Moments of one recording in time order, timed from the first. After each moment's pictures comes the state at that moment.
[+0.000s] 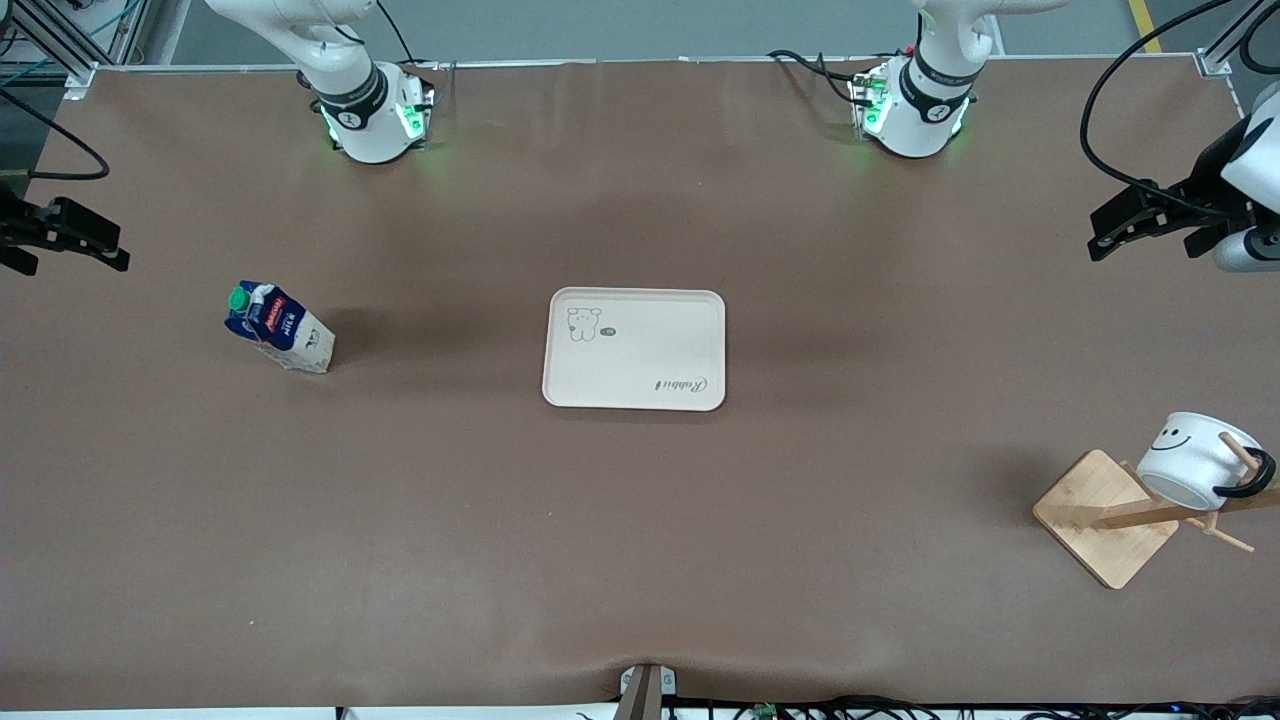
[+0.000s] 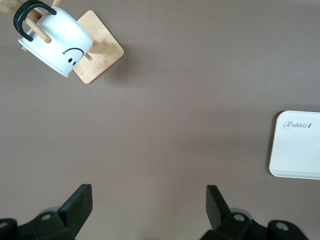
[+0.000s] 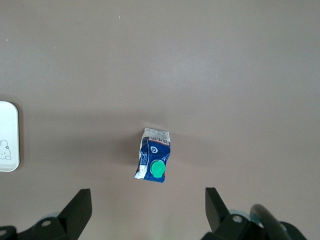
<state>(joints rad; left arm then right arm) 0.01 0.00 -0.09 -1.49 0.02 1.50 -0.10 -0.05 -0.03 -0.04 -1.60 -0.03 1.55 -0.14</state>
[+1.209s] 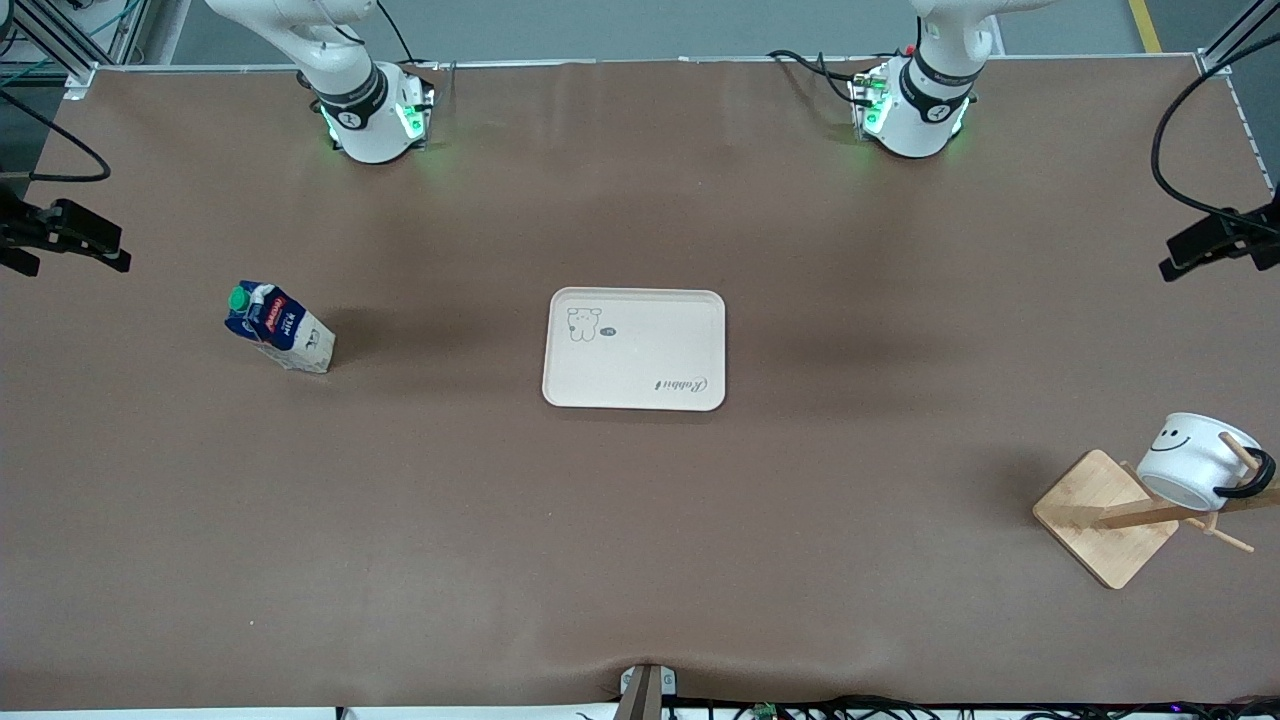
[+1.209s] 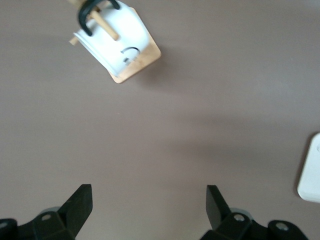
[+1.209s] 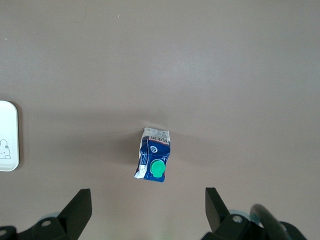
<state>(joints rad) 0.17 0.00 -0.07 -1.58 0.02 1.61 -0.03 -0.05 -0.02 -0.05 -1.60 -0.03 1.55 -0.14</state>
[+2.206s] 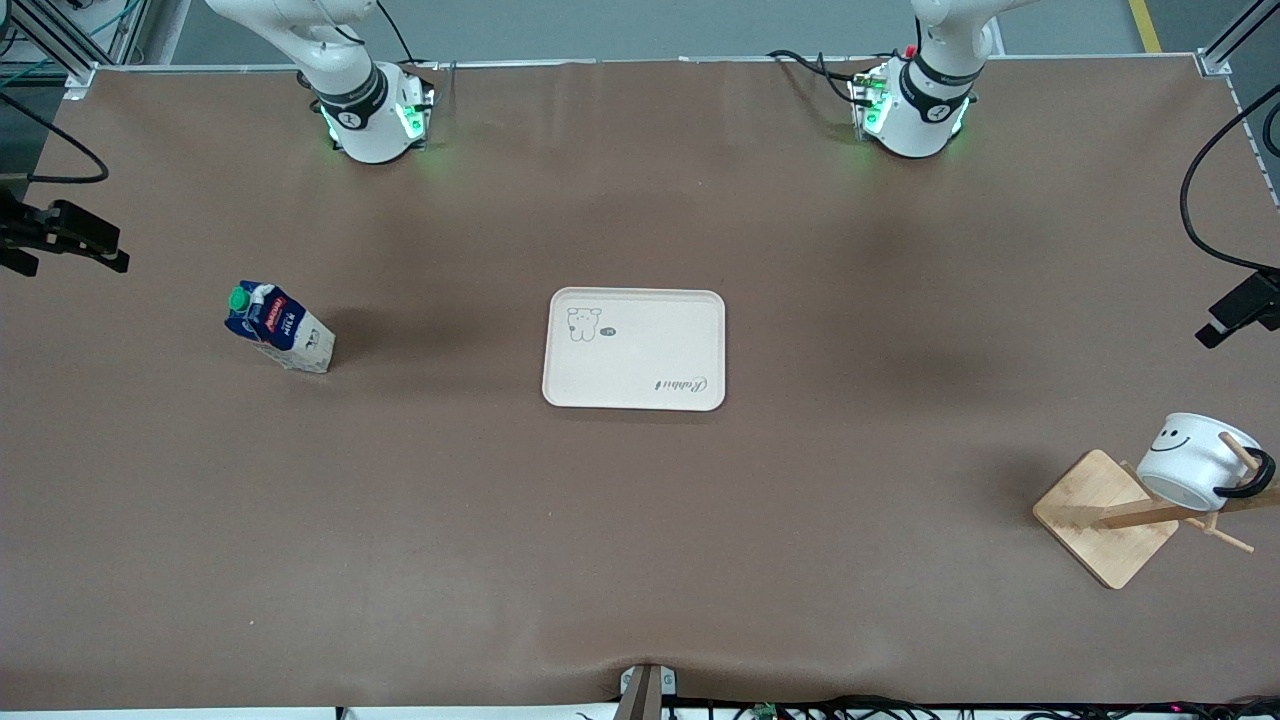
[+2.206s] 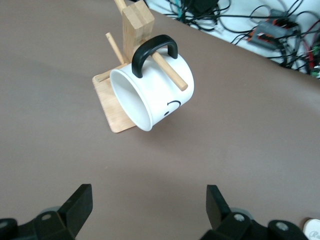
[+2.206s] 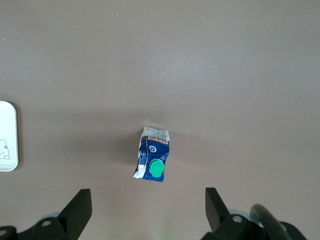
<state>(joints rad) 0.38 -0.08 -0.07 -2.00 -0.27 2.20 0.14 -0.05 -0.02 -0.05 -1.60 -0.03 1.54 -0.14</state>
